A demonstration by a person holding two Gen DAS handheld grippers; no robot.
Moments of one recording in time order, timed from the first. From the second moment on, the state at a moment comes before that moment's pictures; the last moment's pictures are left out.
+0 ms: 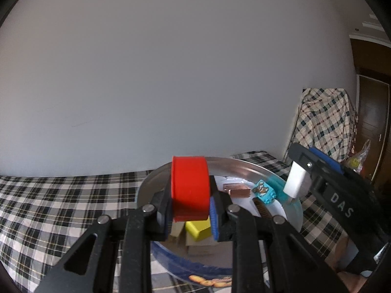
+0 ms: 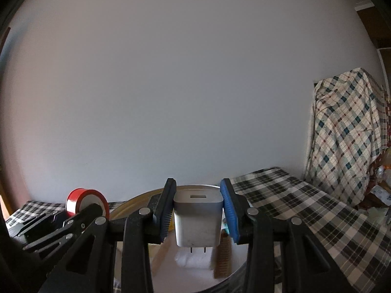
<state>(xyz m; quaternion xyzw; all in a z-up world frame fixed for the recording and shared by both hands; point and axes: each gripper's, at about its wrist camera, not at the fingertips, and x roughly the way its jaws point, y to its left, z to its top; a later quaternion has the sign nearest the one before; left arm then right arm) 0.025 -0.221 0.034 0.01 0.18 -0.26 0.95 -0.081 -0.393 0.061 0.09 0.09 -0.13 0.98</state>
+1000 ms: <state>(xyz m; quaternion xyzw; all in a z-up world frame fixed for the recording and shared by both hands) 0.090 -0.267 0.025 0.01 0.27 -0.27 0.92 0.002 -0.424 0.055 0.09 0.19 -0.14 0.97</state>
